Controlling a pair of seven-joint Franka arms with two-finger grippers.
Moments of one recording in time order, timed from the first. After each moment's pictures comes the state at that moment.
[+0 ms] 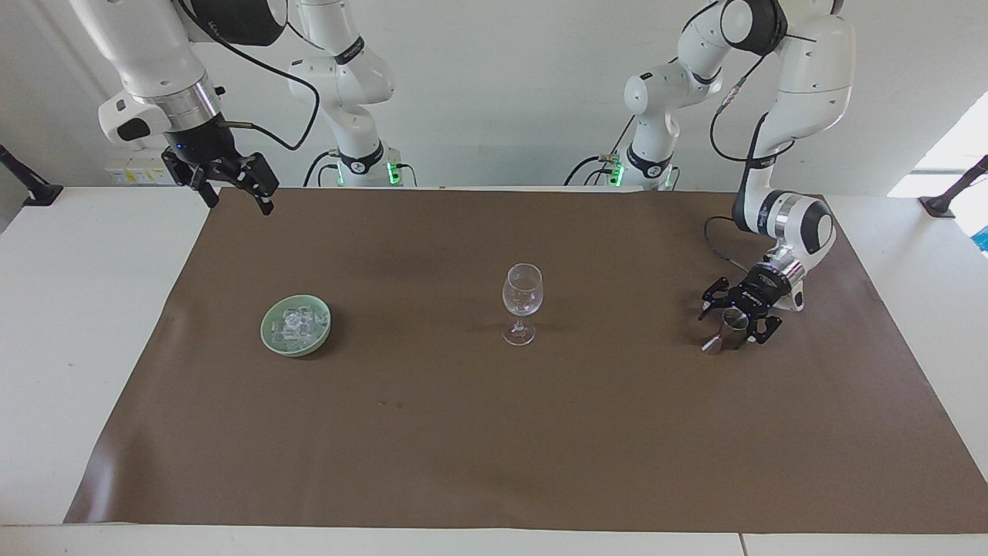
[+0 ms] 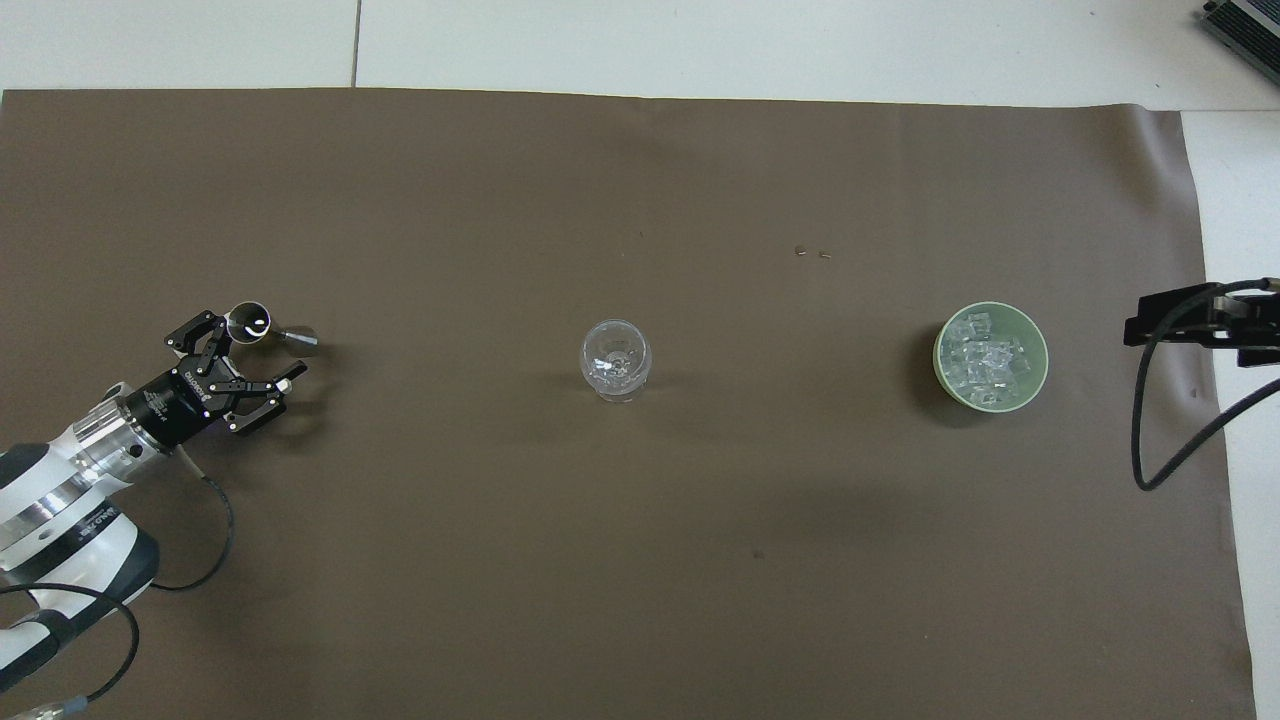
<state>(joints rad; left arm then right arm) 0.32 0.35 0.02 -2.30 -1.76 1.86 -0.49 0.02 -0.08 -0.09 -1.68 0.01 1.64 0.13</state>
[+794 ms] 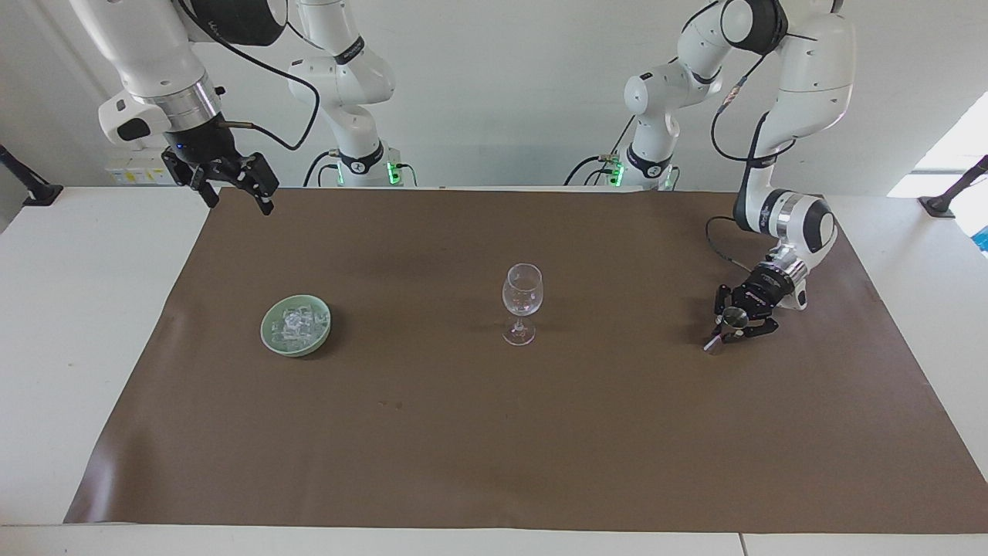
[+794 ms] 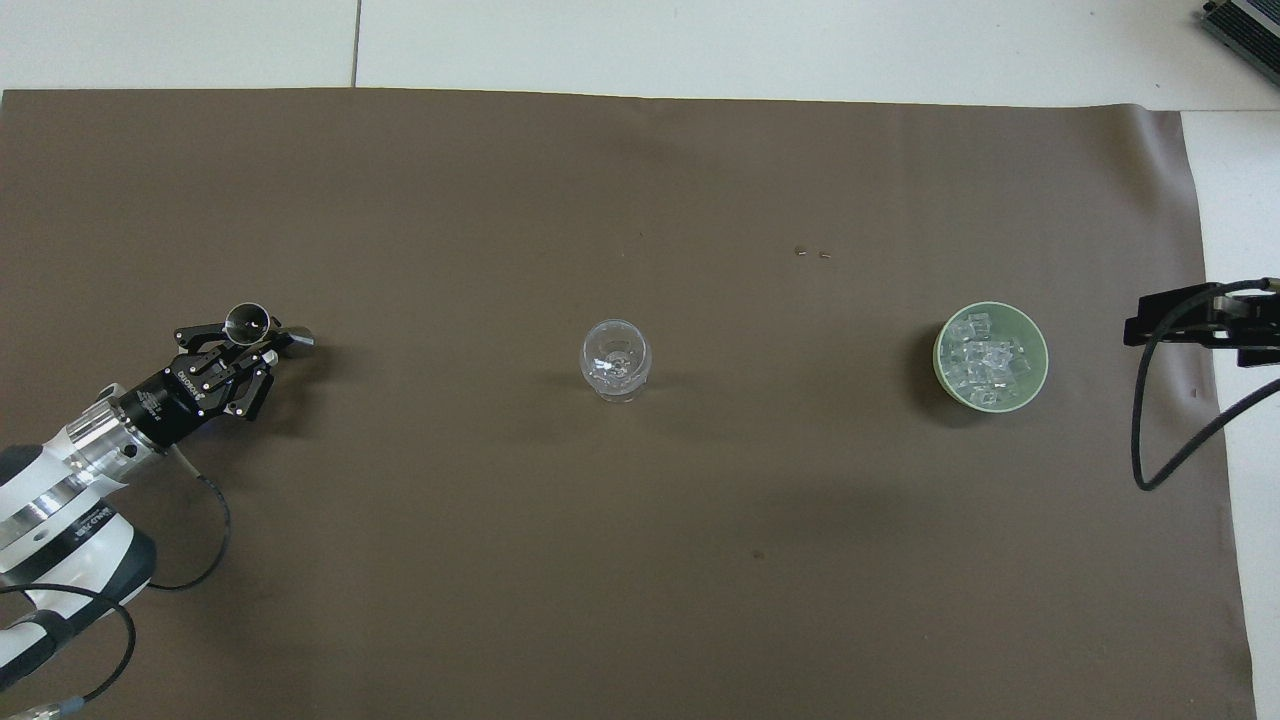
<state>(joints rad) 0.32 0.35 0.02 -2.30 -1.77 1.86 -0.49 0.02 -0.08 -0.09 -1.68 0.01 1.64 0.13</state>
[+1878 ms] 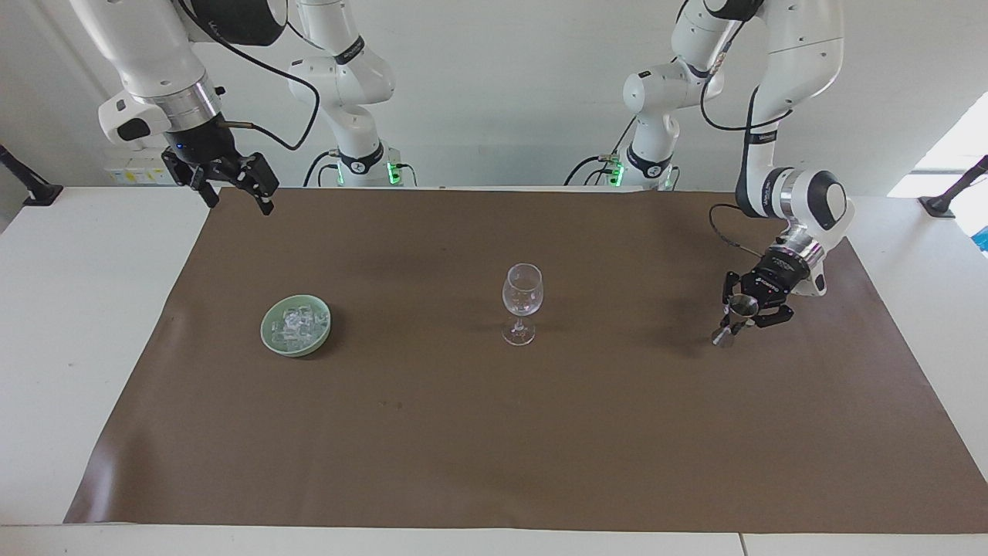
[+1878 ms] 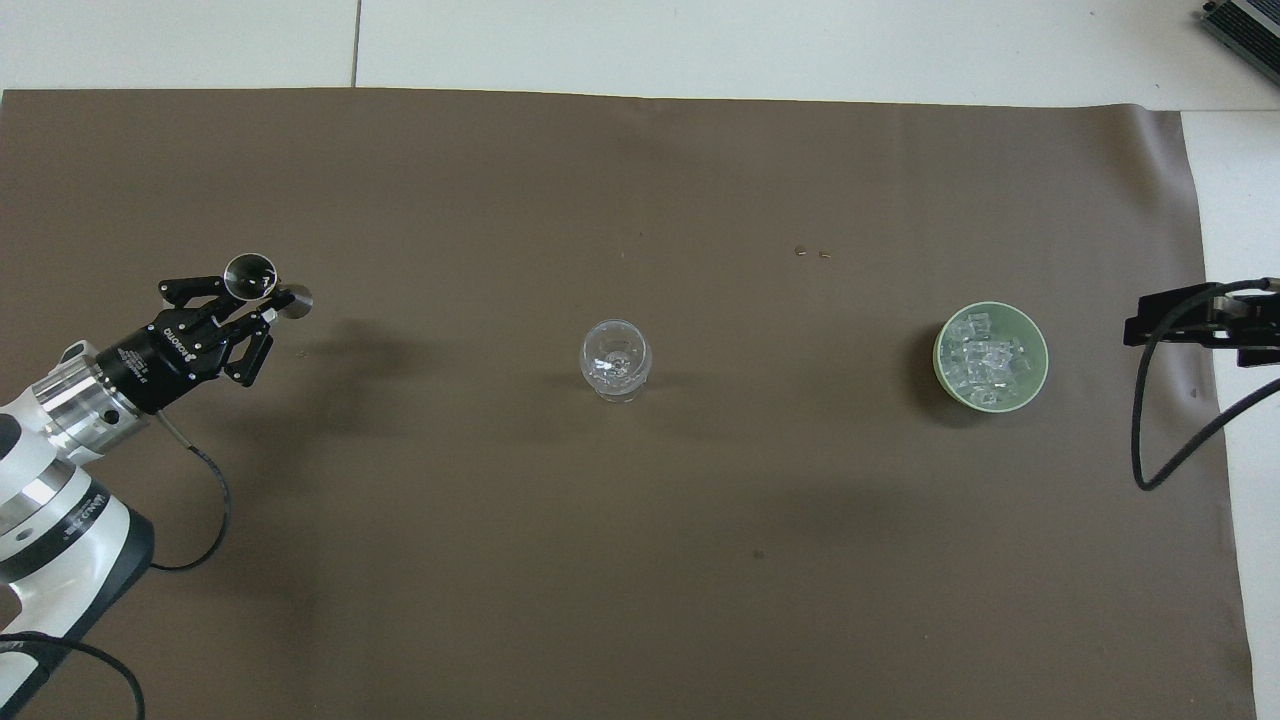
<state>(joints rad) 0.13 0.10 0.02 -2.29 -1.77 2.10 -0.66 0.02 -0.08 -0.09 -1.68 0.01 1.64 0.13</state>
